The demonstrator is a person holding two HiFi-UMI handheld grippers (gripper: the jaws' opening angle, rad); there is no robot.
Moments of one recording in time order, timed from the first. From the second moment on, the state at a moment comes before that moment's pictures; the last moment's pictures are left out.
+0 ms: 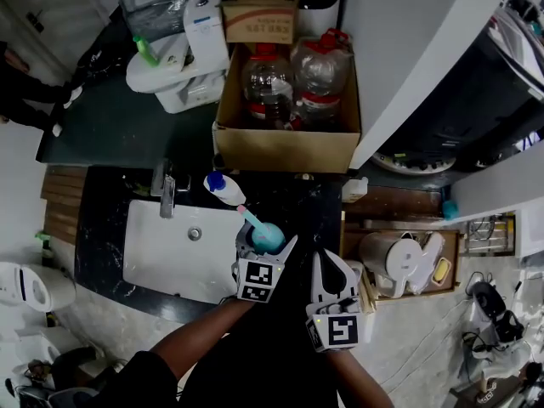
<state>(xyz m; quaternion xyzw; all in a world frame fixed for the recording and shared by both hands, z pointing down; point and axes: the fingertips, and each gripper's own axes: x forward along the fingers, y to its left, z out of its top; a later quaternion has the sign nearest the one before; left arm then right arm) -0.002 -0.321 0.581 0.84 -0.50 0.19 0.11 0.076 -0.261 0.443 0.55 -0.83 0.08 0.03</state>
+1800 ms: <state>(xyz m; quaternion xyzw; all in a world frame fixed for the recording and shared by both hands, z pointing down) 0.024 -0.347 0.636 0.85 -0.47 0.20 0.07 0.101 -0.271 0.471 0.55 -0.82 0.13 0.04</state>
